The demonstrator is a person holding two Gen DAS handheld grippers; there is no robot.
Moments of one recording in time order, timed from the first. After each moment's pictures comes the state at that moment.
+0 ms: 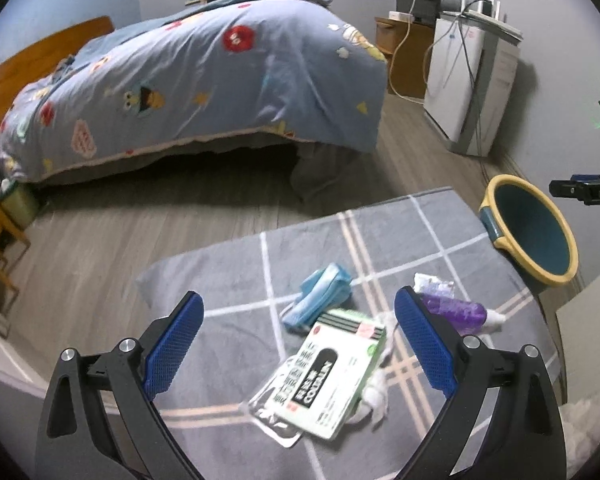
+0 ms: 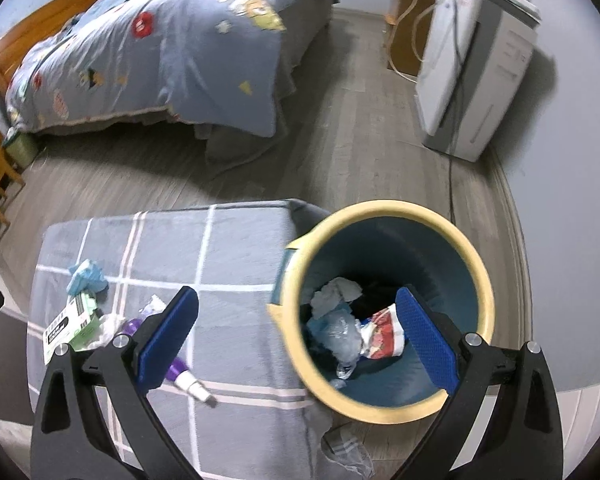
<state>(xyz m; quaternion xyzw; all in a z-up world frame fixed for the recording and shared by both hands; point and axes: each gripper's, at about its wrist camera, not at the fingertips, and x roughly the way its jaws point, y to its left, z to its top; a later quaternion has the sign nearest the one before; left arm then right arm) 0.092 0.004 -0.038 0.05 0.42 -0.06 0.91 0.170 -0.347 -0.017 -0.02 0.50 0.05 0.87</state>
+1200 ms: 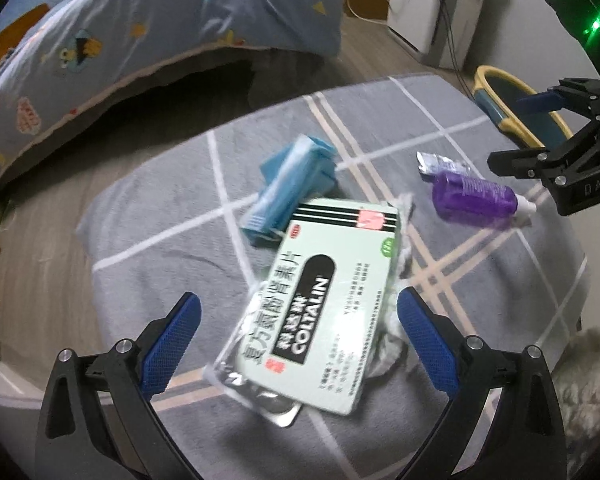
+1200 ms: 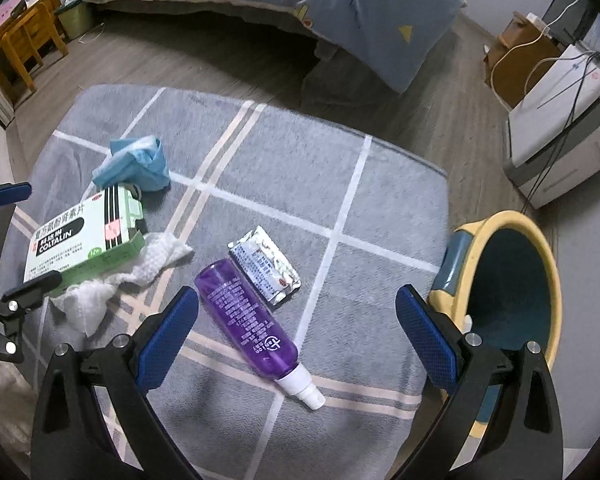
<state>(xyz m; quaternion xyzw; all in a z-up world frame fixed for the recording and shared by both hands) 0.094 -0.003 -0.142 0.10 0.52 -0.13 0.84 0.158 -0.199 -0.103 -0.17 0.56 0.15 0.80</state>
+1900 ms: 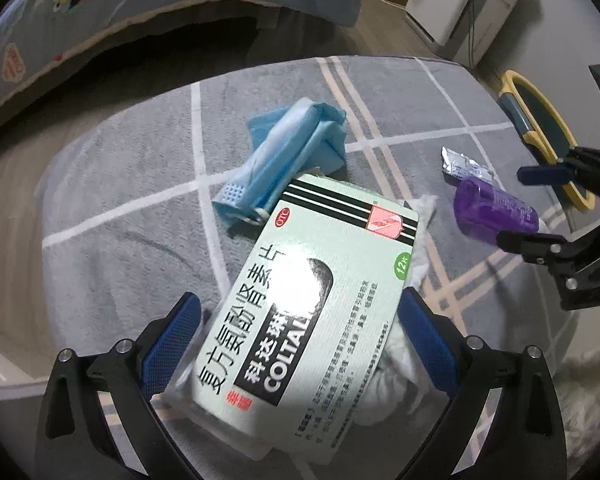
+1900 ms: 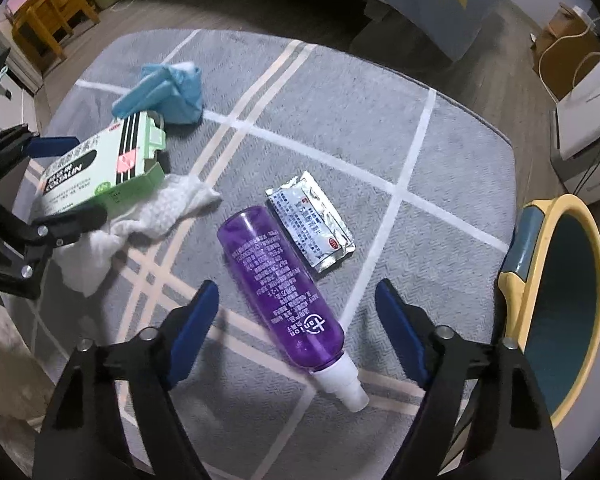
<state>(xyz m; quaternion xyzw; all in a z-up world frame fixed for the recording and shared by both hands) 0.126 0.000 -0.176 0.03 0.57 -0.13 0.81 0.151 -0.191 -0.148 -0.17 0.60 0.21 0.75</state>
